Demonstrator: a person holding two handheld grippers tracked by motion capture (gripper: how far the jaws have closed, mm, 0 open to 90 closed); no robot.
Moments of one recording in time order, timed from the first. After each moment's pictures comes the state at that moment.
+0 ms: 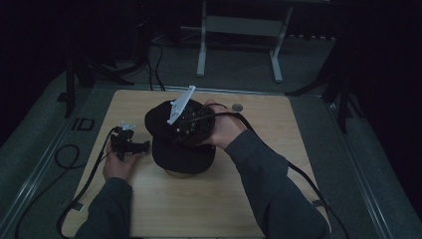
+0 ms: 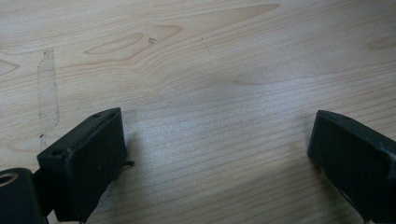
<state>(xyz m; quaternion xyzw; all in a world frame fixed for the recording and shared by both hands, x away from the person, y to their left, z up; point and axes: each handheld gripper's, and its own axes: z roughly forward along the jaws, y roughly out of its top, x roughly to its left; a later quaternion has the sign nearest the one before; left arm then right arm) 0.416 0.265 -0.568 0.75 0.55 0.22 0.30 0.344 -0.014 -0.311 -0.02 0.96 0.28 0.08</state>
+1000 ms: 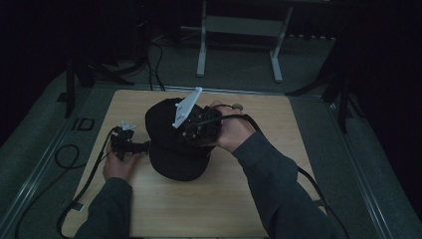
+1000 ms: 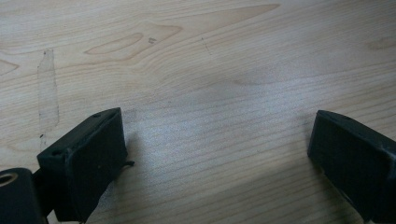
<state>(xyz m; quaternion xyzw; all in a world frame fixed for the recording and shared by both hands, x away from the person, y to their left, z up) 0.416 0.265 -0.568 0.75 0.55 0.22 0.30 0.327 -0.029 -0.295 -0.03 0.96 0.28 0.09</state>
